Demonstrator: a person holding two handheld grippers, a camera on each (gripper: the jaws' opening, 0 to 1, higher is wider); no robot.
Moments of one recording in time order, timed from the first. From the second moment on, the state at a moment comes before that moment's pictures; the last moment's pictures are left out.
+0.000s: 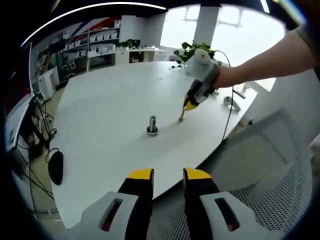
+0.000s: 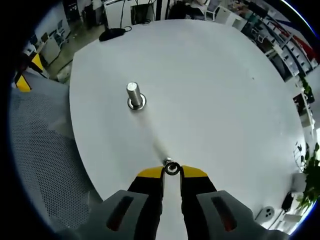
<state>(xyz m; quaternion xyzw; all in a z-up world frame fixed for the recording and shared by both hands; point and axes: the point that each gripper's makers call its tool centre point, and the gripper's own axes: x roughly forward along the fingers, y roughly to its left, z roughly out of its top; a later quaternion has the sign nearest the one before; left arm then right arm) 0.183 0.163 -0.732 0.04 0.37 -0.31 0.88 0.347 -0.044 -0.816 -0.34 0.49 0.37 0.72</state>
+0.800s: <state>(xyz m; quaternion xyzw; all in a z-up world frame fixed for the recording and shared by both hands) 0.182 0.165 -0.736 0.04 0.38 -0.31 0.87 0.348 -0.041 -0.840 -0.34 0.50 0.38 0.70</state>
